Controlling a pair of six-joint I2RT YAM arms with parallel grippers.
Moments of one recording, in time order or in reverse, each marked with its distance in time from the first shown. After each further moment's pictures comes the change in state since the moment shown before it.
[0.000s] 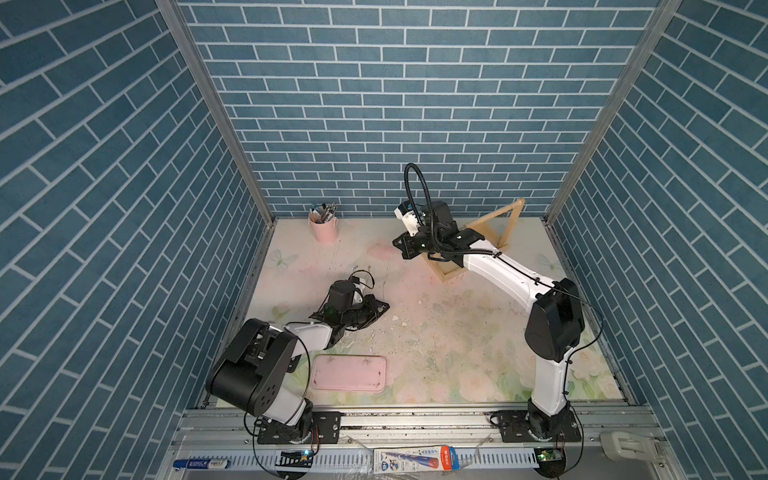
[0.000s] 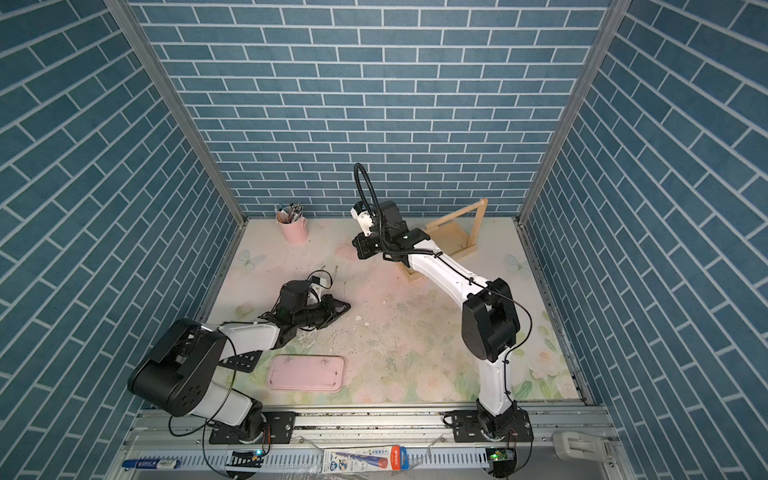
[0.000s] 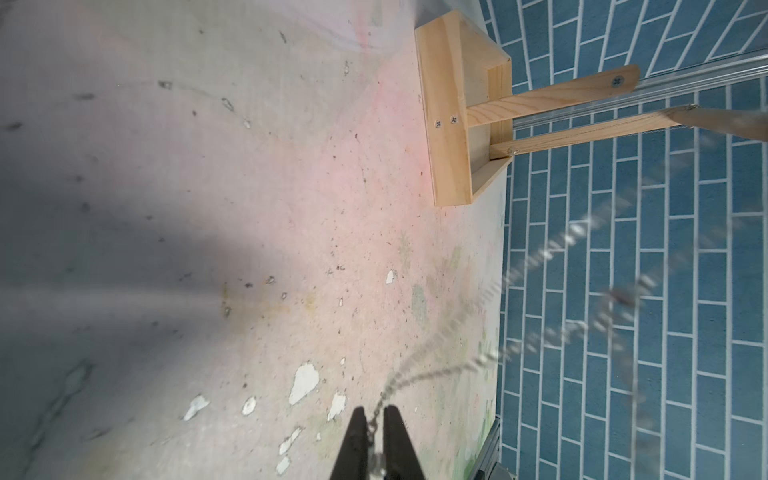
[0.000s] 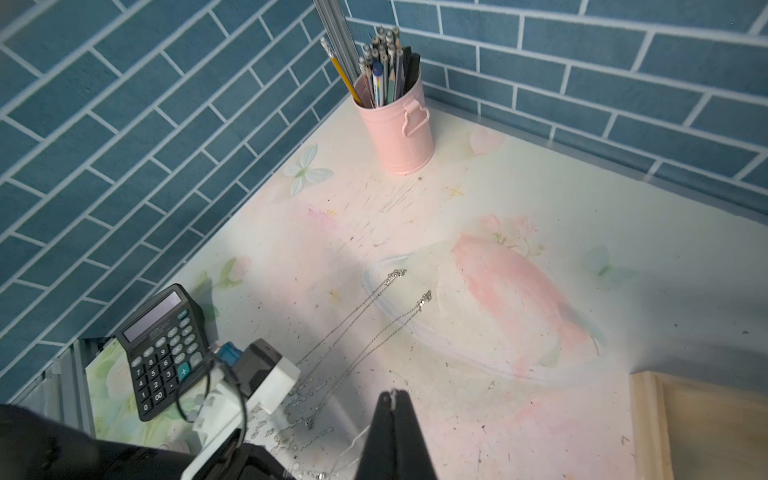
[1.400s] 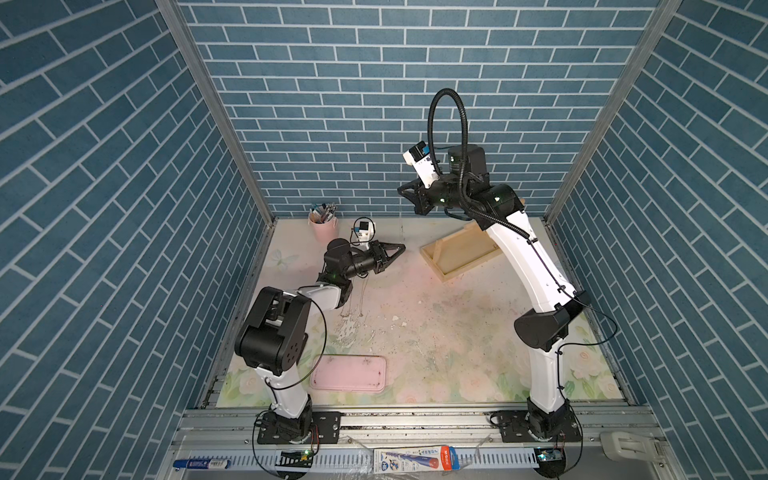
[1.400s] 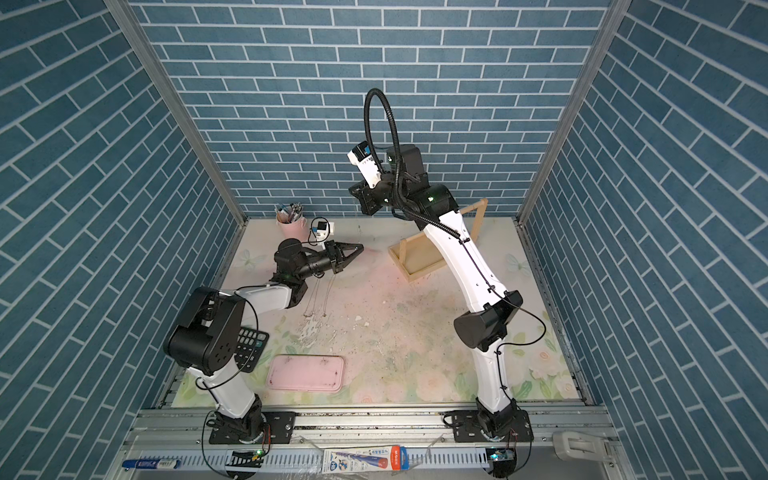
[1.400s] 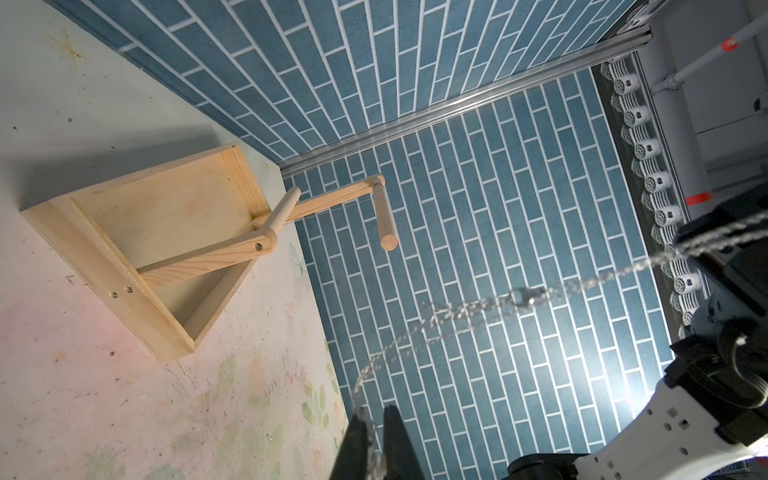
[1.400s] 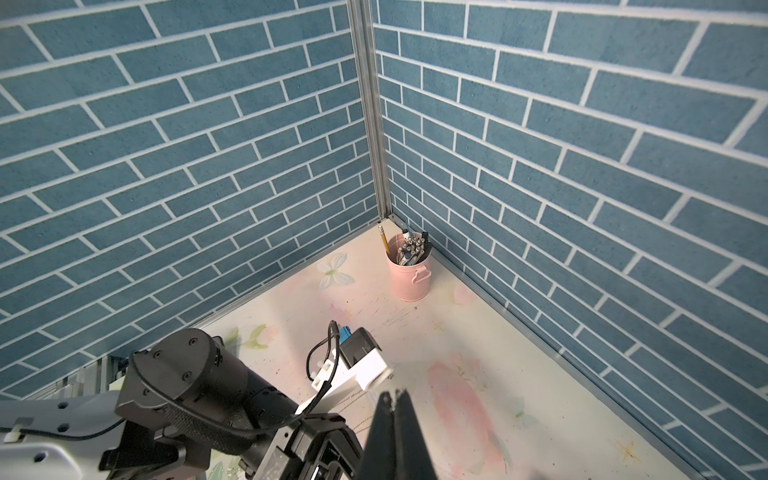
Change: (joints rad) left arm 0.080 0.257 0.427 0.500 0.348 -0.297; right arm -0.045 0.070 0.747 -0.424 -0.071 -0.230
